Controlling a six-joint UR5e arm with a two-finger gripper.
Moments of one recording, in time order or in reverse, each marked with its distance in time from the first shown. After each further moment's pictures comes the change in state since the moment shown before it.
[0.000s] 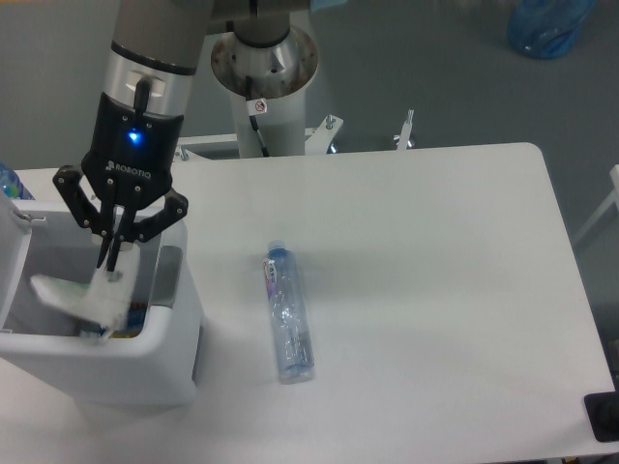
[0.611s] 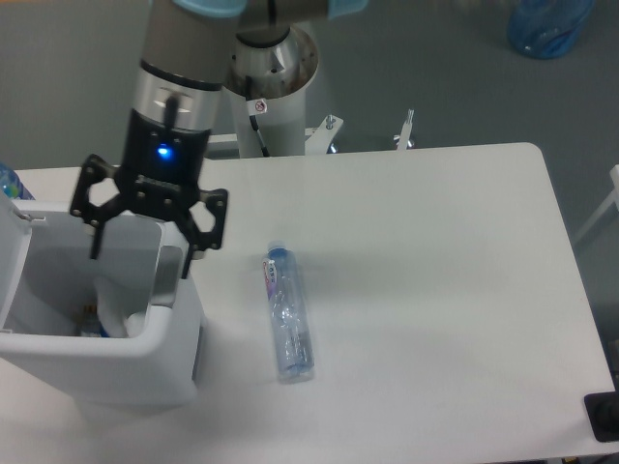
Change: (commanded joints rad) arm 0.121 -0.005 -0.002 -0.005 0.003 -0.018
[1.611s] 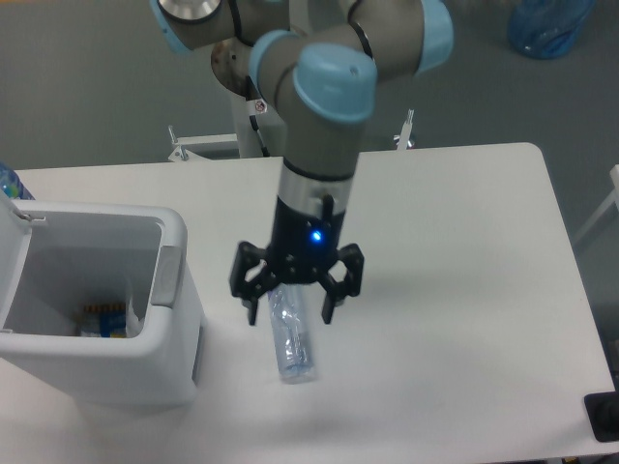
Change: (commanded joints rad) arm 0.109 -0.202 0.002 0.000 0.150 0.043
